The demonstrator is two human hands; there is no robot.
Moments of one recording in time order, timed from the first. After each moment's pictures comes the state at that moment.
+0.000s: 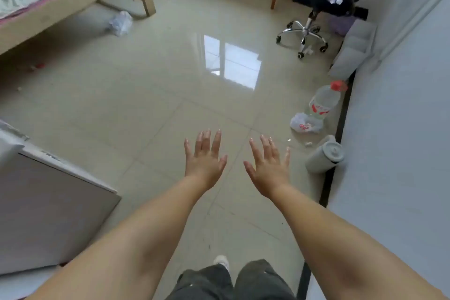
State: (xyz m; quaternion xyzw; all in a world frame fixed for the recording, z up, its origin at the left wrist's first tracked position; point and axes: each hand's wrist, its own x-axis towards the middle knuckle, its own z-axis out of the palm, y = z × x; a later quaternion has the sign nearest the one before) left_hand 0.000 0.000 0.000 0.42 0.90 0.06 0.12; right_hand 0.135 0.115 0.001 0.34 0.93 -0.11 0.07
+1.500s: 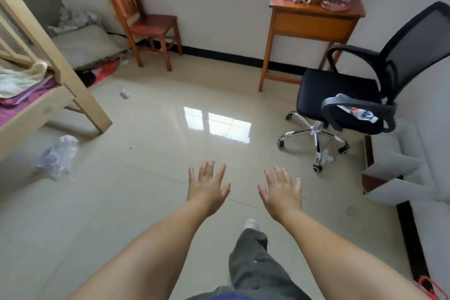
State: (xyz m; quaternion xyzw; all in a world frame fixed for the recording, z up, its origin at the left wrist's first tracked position) left_hand -0.737 0.812 0.002 0.50 0.85 -0.01 0.14; right_hand -0.565 0.919 -0.007 0.47 0.87 -0.12 0.07
